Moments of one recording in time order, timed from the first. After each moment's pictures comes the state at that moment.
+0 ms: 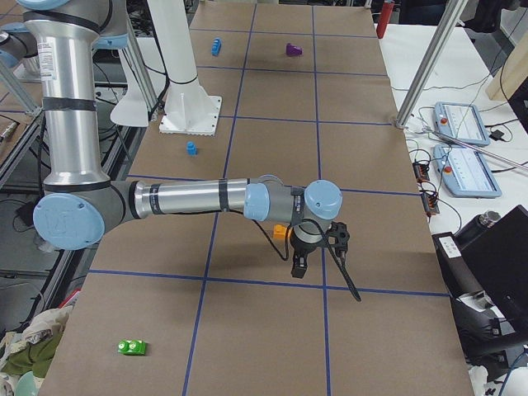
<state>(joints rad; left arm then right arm) -1.56 -1.59 -1.61 -1.48 -2.28 0.24 1.51 -1.55 1.64 -1.73 2.34 0.05</state>
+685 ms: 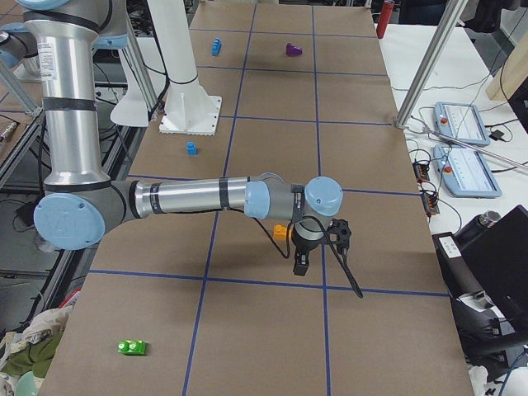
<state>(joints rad) -1.55 -1.60 -1.70 -1.49 -2.27 0.24 1.51 -1.53 1.67 -1.73 2.34 0.07</state>
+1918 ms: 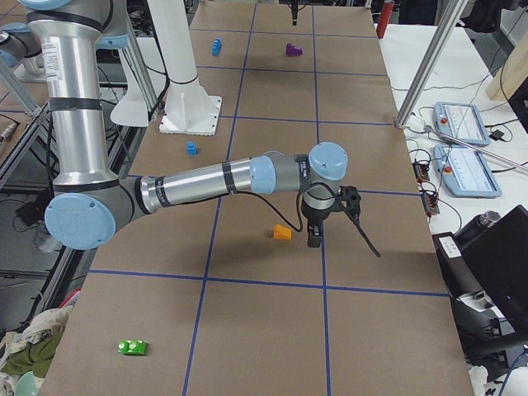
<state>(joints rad) -1.10 -1.49 -1.84 -1.91 -2.21 -0.72 1.49 -1.50 1.75 -1.73 2.36 0.08</state>
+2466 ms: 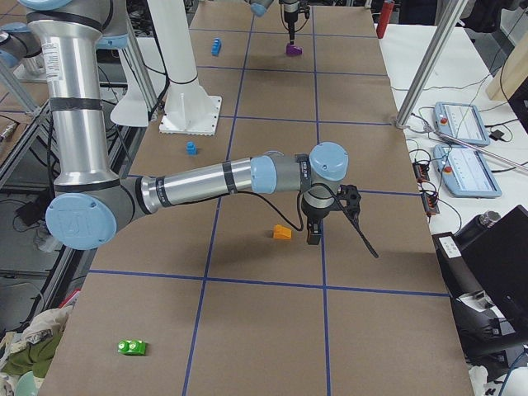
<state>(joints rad) -0.94 -1.54 -1.74 -2.00 -2.06 -0.89 1.49 -1.50 1.76 -1.73 2.40 0.11</state>
